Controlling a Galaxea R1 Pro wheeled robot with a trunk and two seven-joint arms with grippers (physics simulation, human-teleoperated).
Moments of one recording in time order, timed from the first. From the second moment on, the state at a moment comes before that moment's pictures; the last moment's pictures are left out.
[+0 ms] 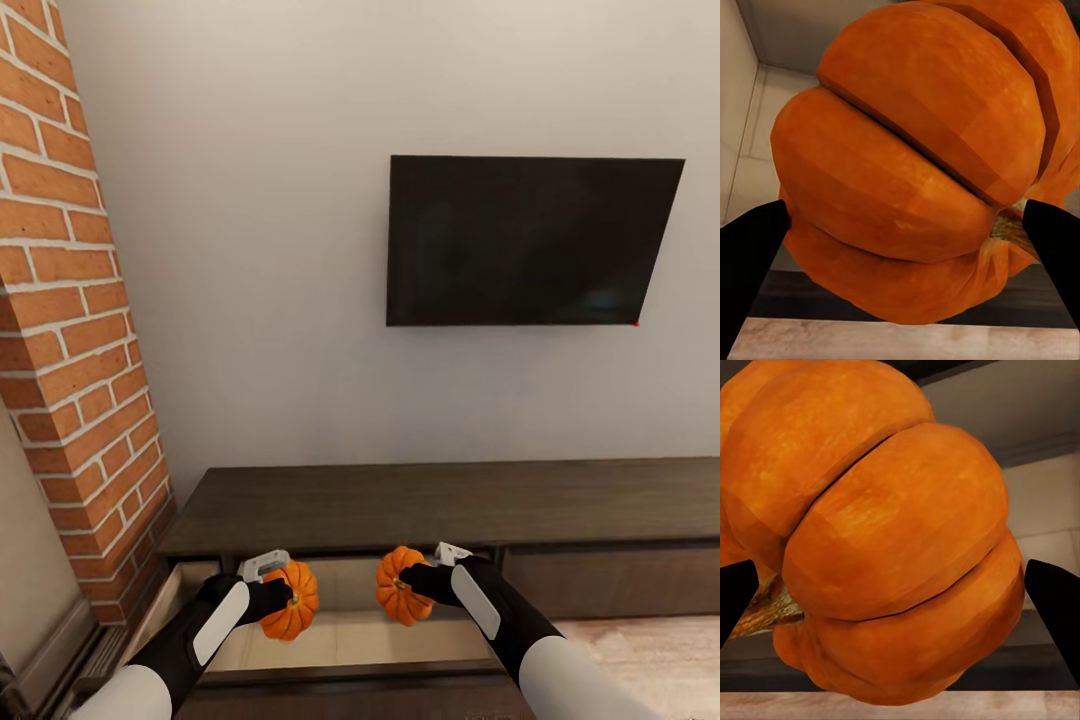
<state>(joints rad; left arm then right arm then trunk) -0.55 0.04 -0.33 -0.67 0.74 0.55 0.25 -0.63 0.03 0.29 -0.57 -0.65 0.55 -0.14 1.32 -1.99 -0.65</state>
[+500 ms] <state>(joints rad) -0.55 0.04 -0.33 -0.67 0.74 0.54 0.25 -0.63 0.03 0.29 -0.57 -0.65 0.53 -0.14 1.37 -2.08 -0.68</state>
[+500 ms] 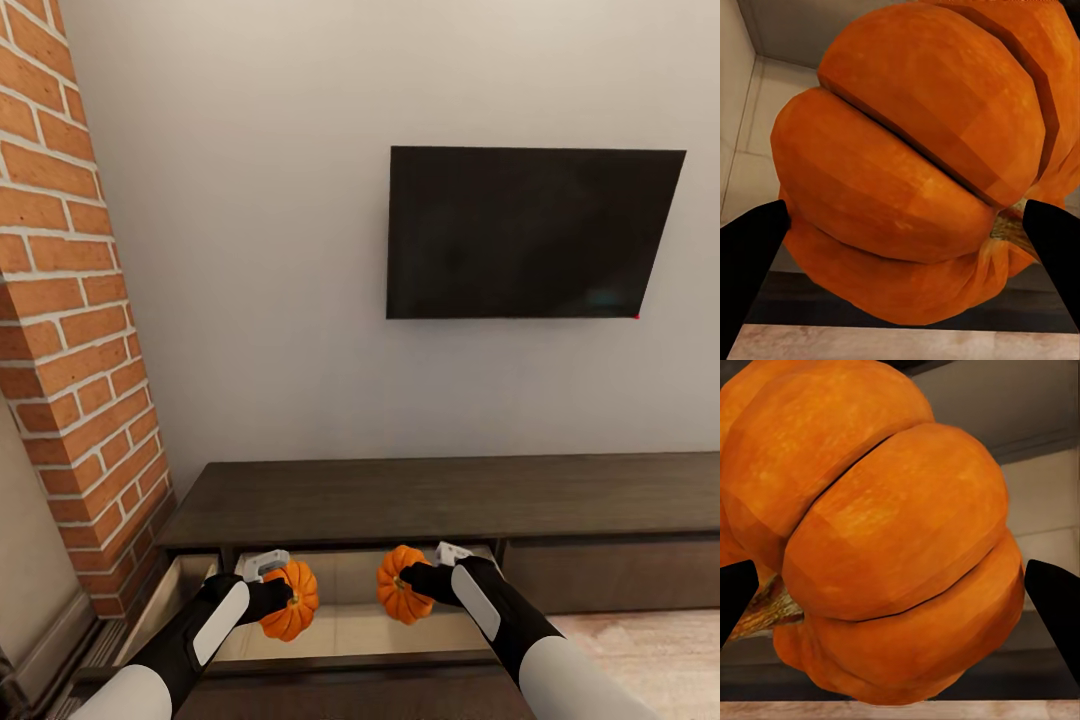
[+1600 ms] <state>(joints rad) -0.55 0.04 -0.33 -0.67 0.74 0.54 0.24 -0.63 0.03 0.29 -0.57 -0.65 0.51 -0.14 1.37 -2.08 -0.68</state>
